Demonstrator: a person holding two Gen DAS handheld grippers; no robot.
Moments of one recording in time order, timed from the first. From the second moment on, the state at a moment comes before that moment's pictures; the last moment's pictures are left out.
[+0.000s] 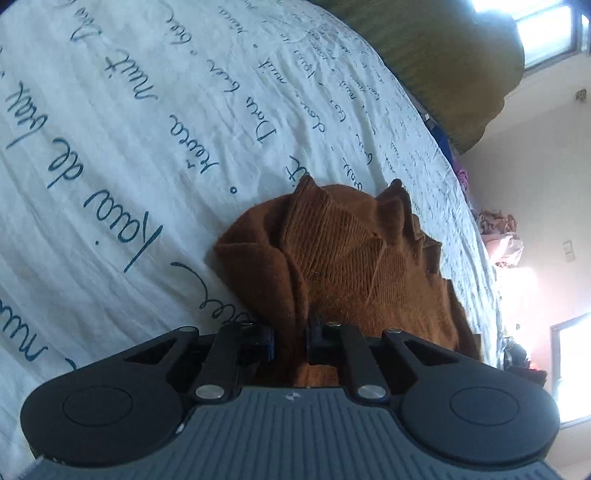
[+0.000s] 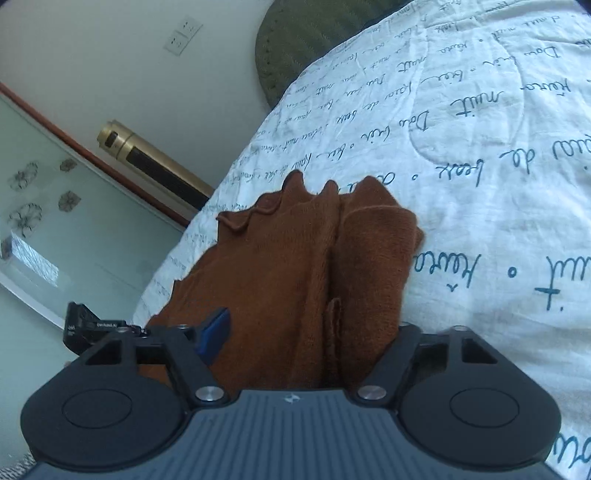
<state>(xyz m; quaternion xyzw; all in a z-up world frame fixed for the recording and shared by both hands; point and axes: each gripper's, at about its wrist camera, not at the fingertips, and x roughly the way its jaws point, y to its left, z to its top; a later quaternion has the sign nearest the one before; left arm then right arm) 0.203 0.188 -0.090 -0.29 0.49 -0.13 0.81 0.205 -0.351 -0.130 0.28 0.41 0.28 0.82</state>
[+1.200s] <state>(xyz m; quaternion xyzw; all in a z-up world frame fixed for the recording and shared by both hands) 0.086 0.190 -0.093 -0.25 0.49 -0.15 0.82 0.075 -0.354 -0.109 0.15 0.40 0.23 0.88</state>
